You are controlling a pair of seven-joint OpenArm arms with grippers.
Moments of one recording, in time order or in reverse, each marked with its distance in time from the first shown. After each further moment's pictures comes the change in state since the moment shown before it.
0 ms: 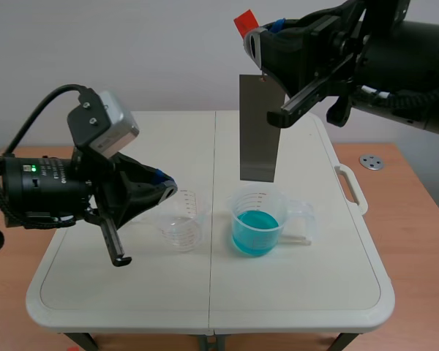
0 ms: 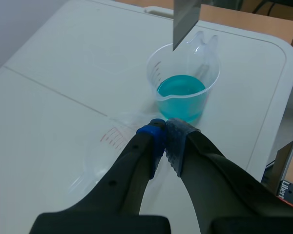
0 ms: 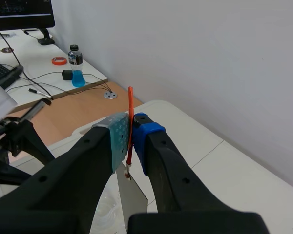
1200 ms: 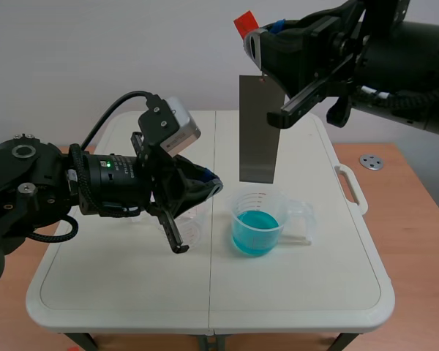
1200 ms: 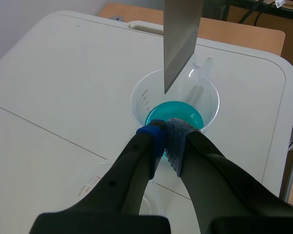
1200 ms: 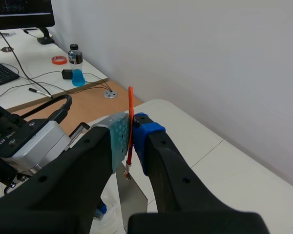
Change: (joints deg) left arm -10.0 7.9 7.9 -11.8 5.3 0.5 -3.2; right arm 0.0 0.0 0.0 0.0 0.0 0.0 -0.2
